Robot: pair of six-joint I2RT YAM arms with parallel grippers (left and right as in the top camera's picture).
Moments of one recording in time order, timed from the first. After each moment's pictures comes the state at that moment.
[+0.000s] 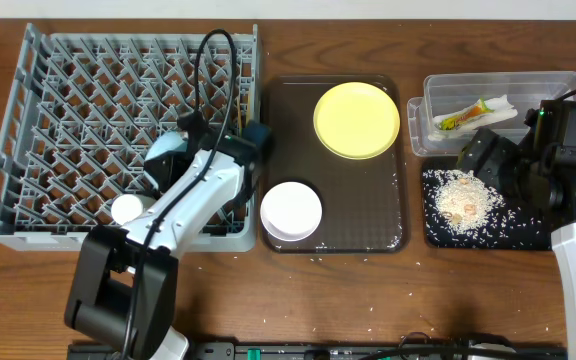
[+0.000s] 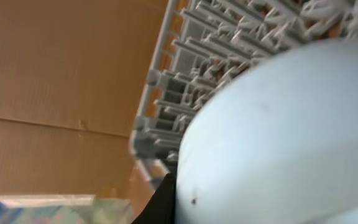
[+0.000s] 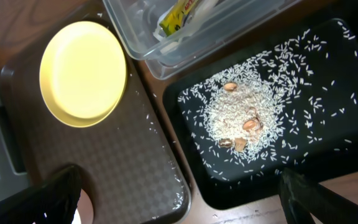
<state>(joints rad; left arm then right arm) -0.43 1.72 1.17 -1.20 -1.19 -0.65 -0.08 1.23 1.25 -1.06 -0.08 0.49</state>
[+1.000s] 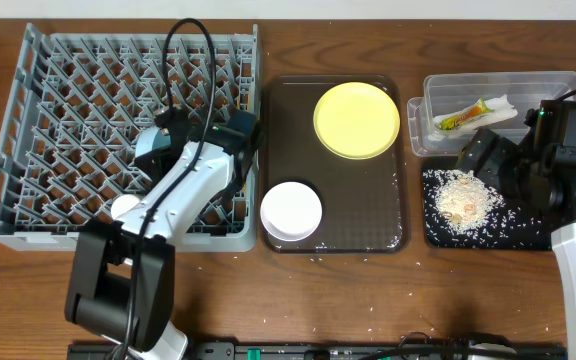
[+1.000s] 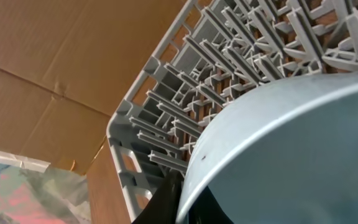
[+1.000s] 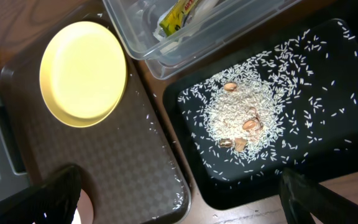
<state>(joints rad) -0.36 1.75 1.20 -1.15 -1.18 -0.90 -0.08 1.23 1.25 -1.06 -0.08 0.49</state>
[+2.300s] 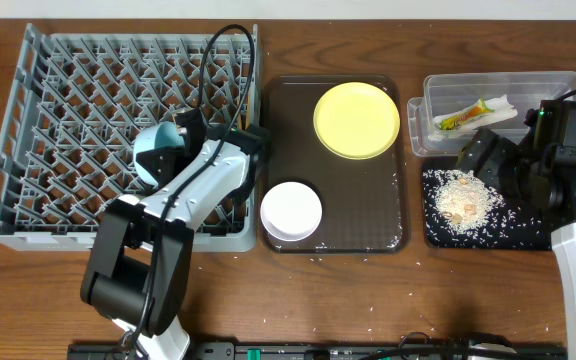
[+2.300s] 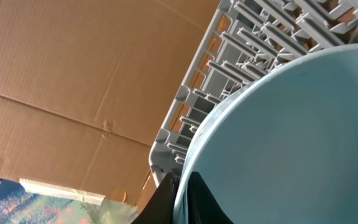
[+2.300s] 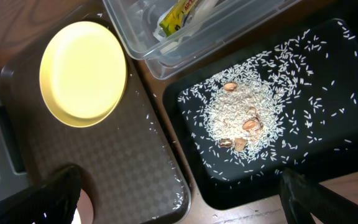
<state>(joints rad) -0.41 1.83 1.21 -1.28 -1.35 -0.90 -0.08 1.23 1.25 -1.06 -0.08 0.49</state>
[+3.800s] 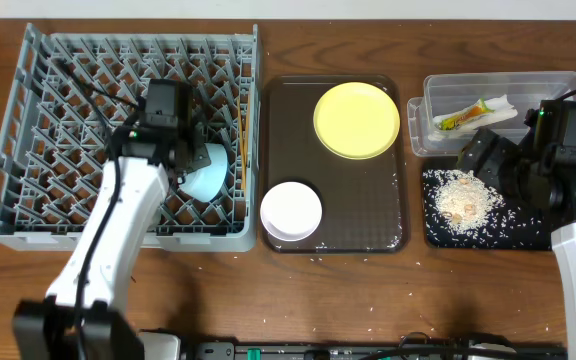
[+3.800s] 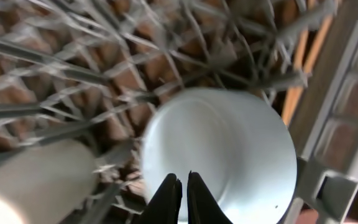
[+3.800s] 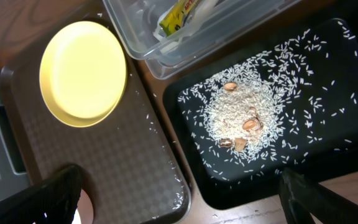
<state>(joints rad) -0.12 1.52 1.21 -0.89 -0.14 -0.43 -0.08 1.23 1.25 -1.06 -0.08 0.49</state>
